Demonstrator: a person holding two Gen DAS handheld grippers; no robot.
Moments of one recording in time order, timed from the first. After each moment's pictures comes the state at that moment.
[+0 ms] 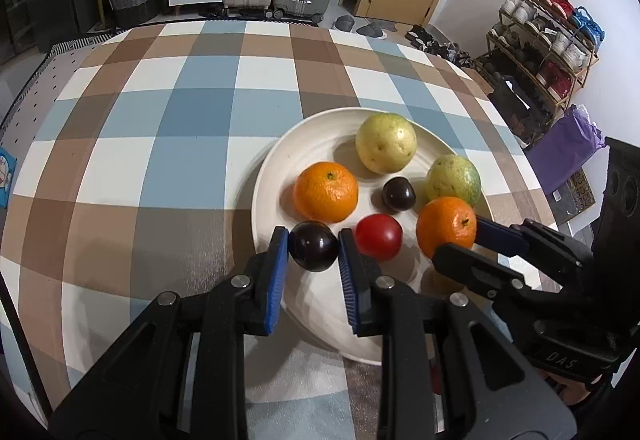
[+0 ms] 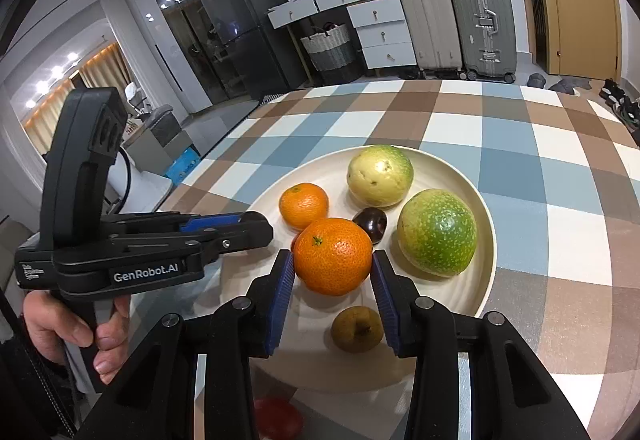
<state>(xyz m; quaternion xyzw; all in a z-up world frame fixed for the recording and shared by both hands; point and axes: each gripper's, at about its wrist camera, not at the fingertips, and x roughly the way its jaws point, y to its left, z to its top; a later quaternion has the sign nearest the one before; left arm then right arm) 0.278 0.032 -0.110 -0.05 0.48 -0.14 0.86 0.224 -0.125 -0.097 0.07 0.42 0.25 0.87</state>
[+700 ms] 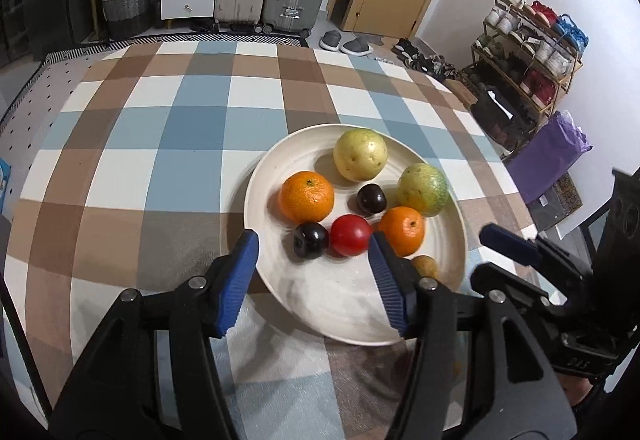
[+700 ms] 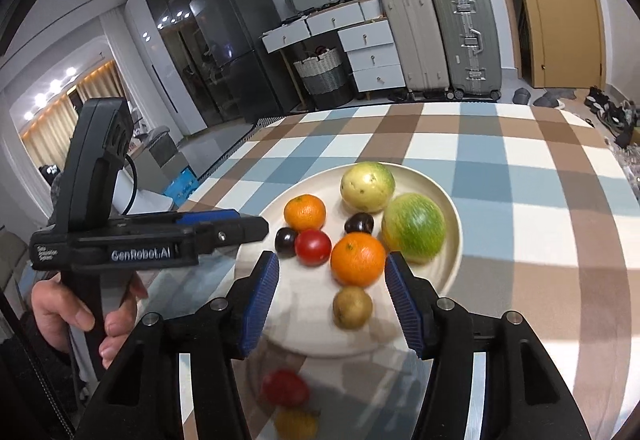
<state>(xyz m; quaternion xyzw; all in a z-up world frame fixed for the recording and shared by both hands) 0.251 0.037 -0.083 -0.07 0.45 -0.16 0.87 0.178 -0.151 -0.071 0.09 0.38 0.23 0.89</state>
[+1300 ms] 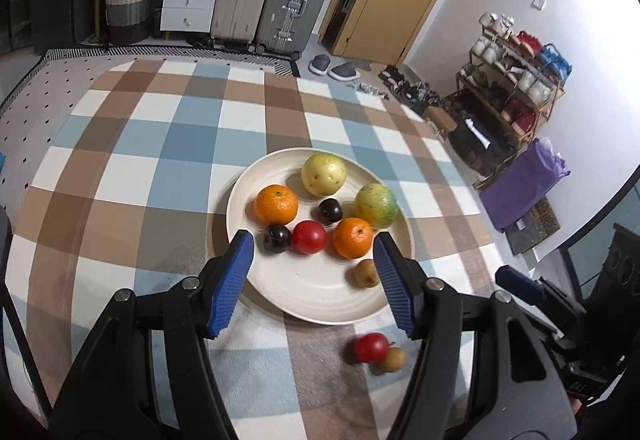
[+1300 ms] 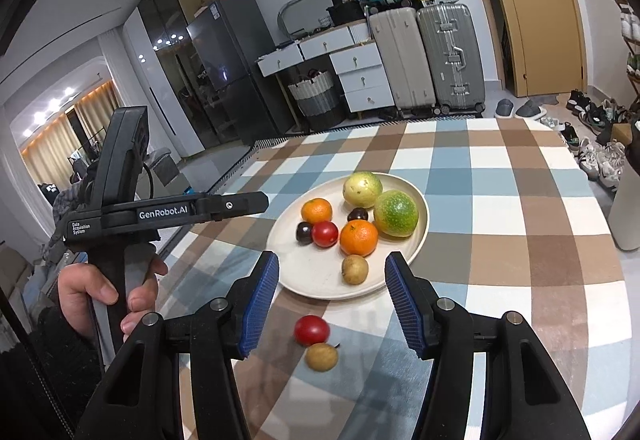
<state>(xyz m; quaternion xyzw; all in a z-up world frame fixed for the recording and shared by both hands) 0.207 0.043 -0.036 -0.11 0.42 -0.17 0.89 0.111 -0.171 -0.027 0.10 0.34 0.21 0.91</state>
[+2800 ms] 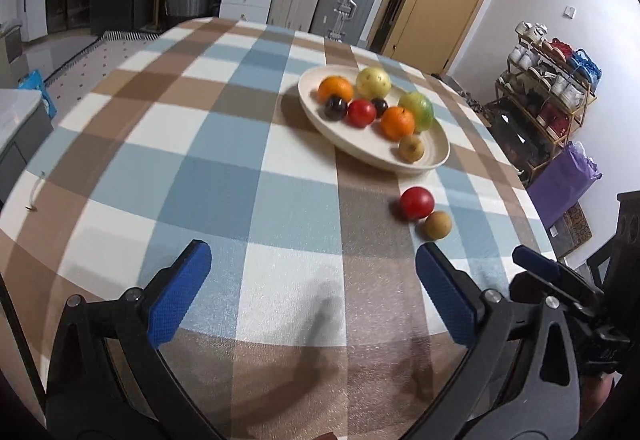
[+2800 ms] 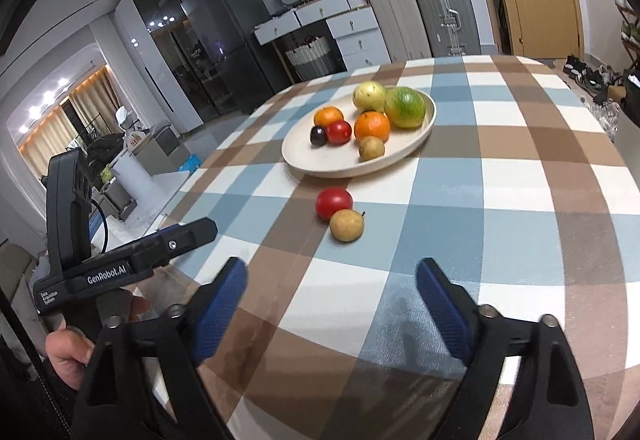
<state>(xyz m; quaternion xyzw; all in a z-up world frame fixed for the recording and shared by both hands) 0.060 0.062 -0.112 -0.12 0.41 -0.08 0.90 0.044 -0.158 -0.091 0.11 0.40 0.21 0.88</state>
